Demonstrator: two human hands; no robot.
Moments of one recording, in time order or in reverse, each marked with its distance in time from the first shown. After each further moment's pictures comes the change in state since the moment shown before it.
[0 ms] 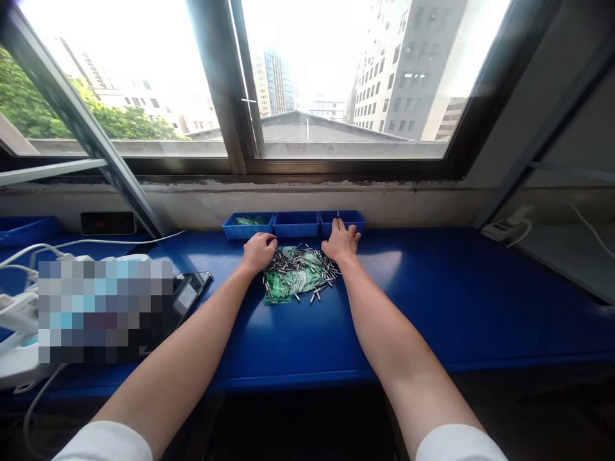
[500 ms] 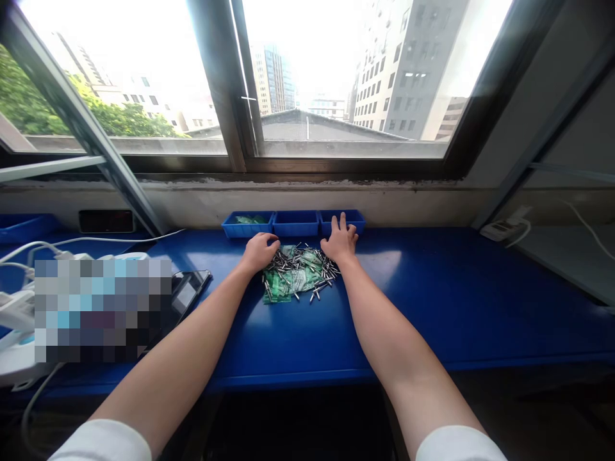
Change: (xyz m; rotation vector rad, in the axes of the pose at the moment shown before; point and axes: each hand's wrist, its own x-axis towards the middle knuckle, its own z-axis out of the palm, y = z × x) left_hand 0.002 -0.004 0.003 -0.011 -0.057 0.062; right_hand -0.001 0.003 0.006 0.118 0.071 -0.016
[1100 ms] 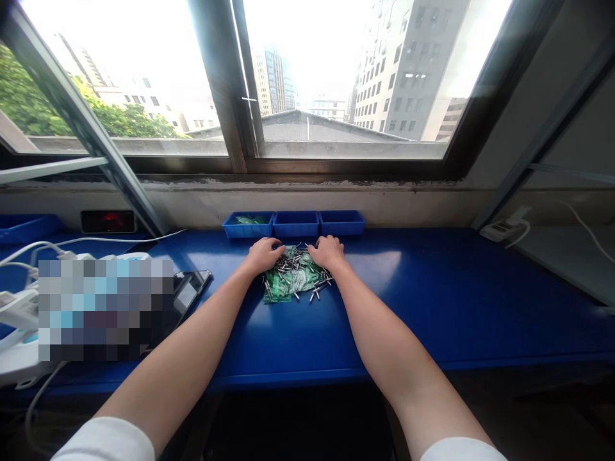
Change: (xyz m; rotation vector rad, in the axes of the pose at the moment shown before) left_hand -0.003 0.005 0.002 0.104 -0.145 -0.024; right_hand -0.015 -0.025 0.000 0.065 -0.267 -0.033
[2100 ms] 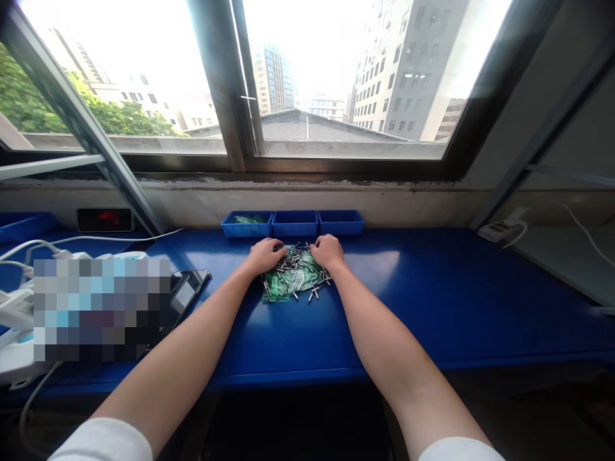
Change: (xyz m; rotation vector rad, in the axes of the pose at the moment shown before) left_hand -0.002 0.003 0.001 -0.018 -0.042 0.058; right_hand -0.003 0.004 0.001 0.154 0.119 -0.040
